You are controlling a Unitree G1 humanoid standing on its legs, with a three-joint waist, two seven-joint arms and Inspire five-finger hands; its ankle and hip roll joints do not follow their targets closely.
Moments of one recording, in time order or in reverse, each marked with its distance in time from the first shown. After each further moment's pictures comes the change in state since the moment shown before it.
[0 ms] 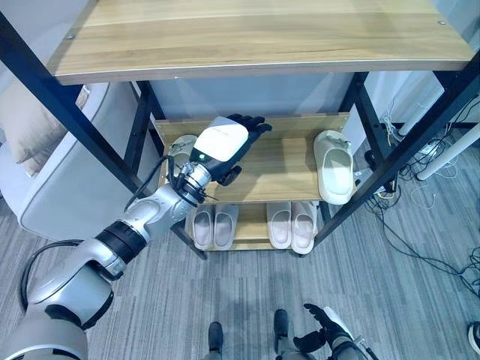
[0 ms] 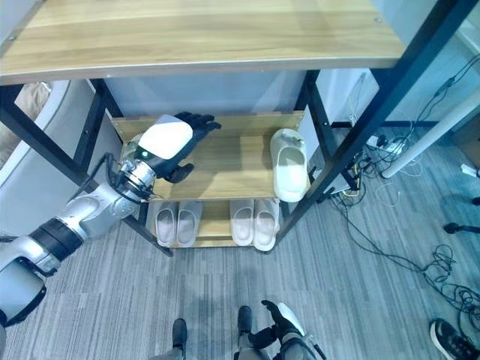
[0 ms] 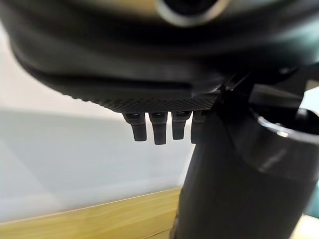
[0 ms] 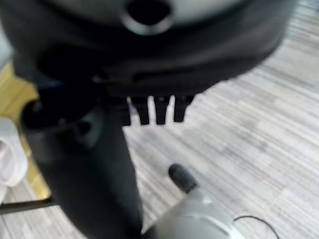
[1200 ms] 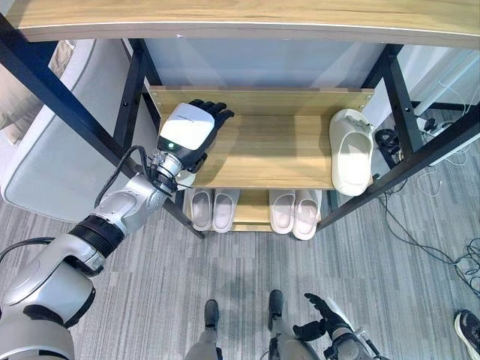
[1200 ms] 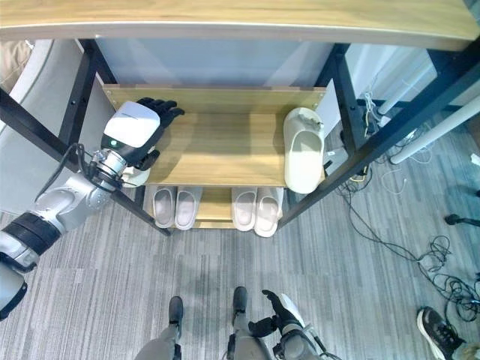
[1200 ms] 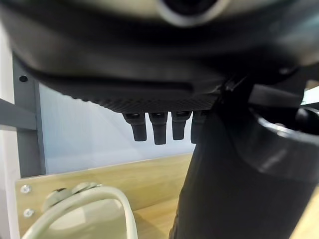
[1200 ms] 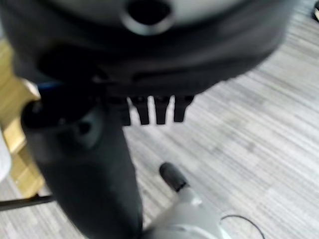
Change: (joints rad) left arm -0.018 0.089 0.023 0.071 0.022 0.053 0.038; right arm -0.028 -0.001 -0.039 -0.006 0.000 -0.023 -0.002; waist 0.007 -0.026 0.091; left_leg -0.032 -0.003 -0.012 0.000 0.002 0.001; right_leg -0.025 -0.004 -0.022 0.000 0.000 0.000
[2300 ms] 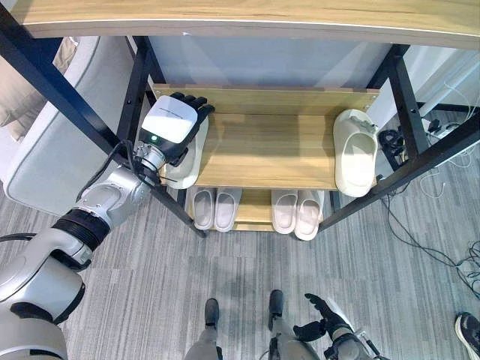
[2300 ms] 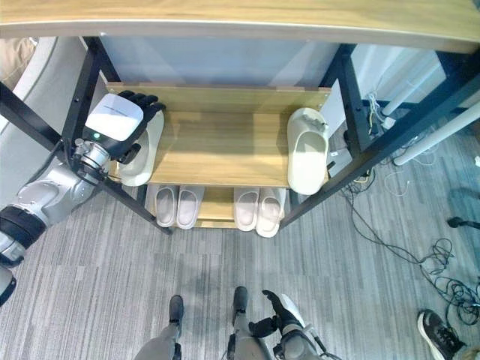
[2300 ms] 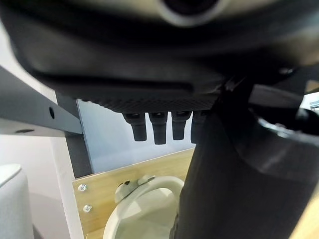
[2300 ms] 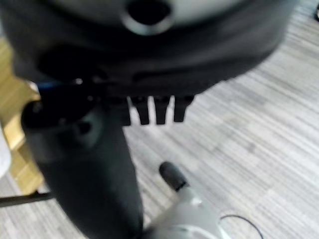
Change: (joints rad) left arm -0.065 0.053 -0.037 0.114 0.027 -0.016 -0.002; right arm -0.002 0.000 0.000 0.006 -0.001 -0.007 -0.001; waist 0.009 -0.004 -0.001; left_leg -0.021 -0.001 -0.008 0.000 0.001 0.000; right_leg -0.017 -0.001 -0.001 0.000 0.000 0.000
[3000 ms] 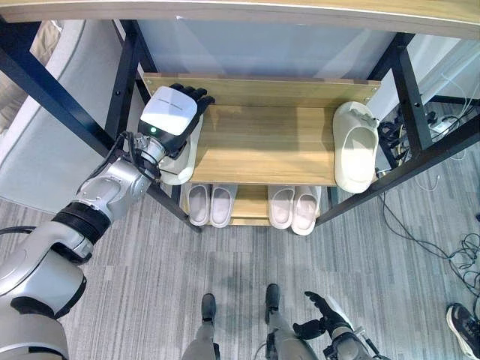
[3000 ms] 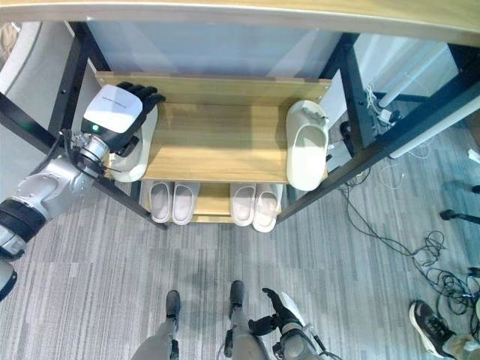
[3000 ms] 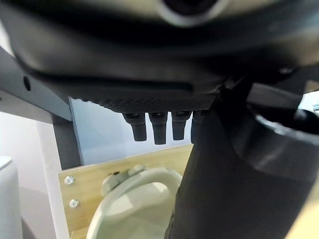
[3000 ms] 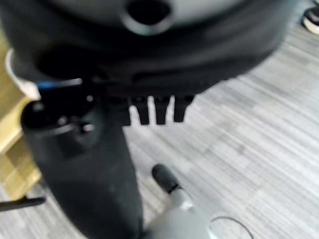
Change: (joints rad) left arm -0.040 -0.005 -0.006 0.018 -0.031 0.003 0.000; right arm -0.001 0.001 0.000 0.003 0.001 -0.002 -0.018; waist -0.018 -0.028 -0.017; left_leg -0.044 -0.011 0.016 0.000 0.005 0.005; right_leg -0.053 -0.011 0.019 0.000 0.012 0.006
